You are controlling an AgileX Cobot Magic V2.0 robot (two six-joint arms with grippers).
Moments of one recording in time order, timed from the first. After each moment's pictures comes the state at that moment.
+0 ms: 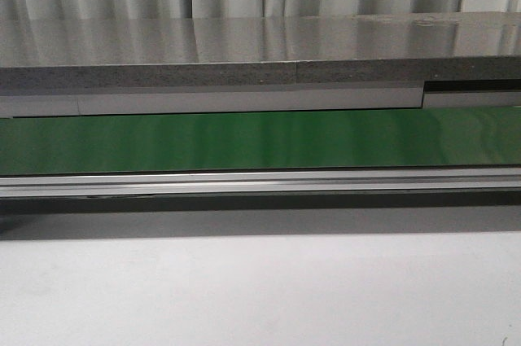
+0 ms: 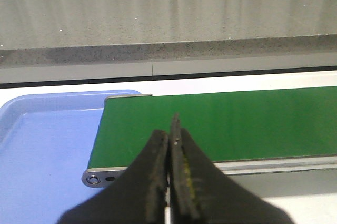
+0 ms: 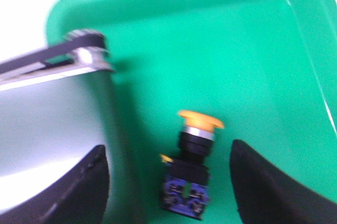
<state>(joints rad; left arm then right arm) 0.01 0.24 -0.21 -0.35 0.23 0.34 -0.30 1.67 -1.15 -0.07 0.42 -0.03</state>
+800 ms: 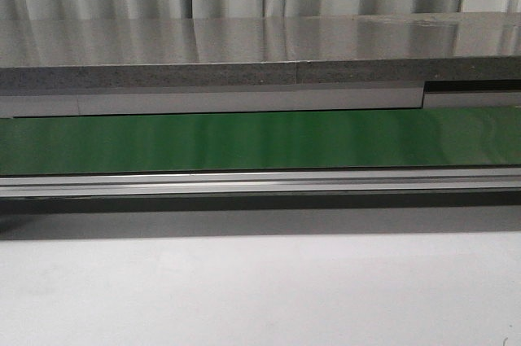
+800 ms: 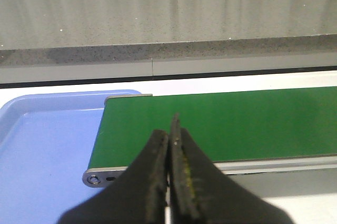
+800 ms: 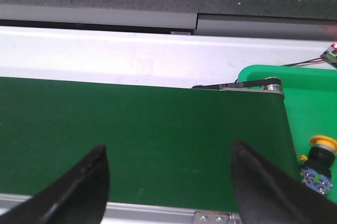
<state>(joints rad) 0.01 0.24 -0.21 -0.35 0.23 0.34 0.05 0.97 -0.69 0.02 0.27 -0.03</state>
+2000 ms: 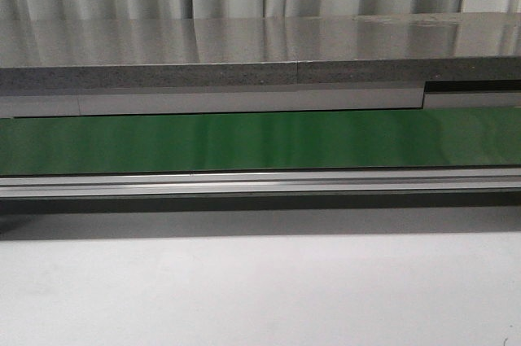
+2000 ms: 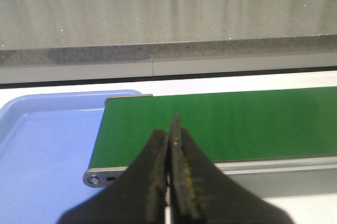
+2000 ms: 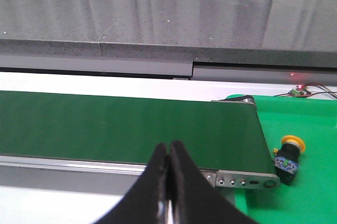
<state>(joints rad) 0.01 0.24 -0.21 -0.35 0.23 0.34 0.05 0.19 -0.39 0.03 0.45 -0.03</state>
